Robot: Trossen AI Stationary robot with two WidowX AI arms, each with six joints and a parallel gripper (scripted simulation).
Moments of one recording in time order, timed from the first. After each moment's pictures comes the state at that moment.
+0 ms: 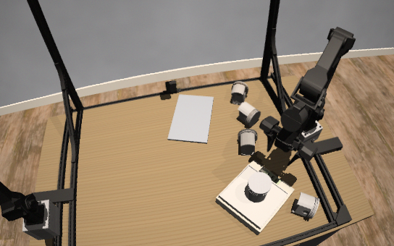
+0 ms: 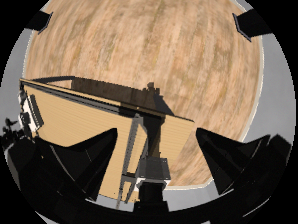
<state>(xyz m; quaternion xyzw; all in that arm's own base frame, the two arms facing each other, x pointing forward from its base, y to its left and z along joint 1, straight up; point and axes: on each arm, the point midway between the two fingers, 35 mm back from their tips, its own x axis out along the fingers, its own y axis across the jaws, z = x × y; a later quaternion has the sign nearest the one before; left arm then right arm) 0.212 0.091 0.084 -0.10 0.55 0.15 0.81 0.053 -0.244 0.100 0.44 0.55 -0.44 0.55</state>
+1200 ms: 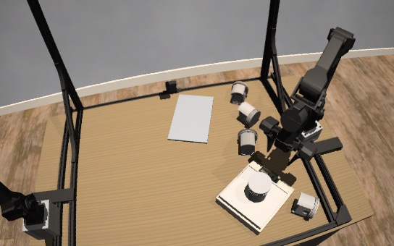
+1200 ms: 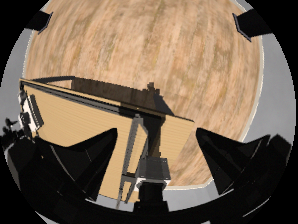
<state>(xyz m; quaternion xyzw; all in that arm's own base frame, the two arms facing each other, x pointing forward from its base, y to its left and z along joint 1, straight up) 0.212 0.090 0.084 -0.10 0.56 0.15 0.81 0.053 -0.244 0.100 0.44 0.55 -0.44 0.55</state>
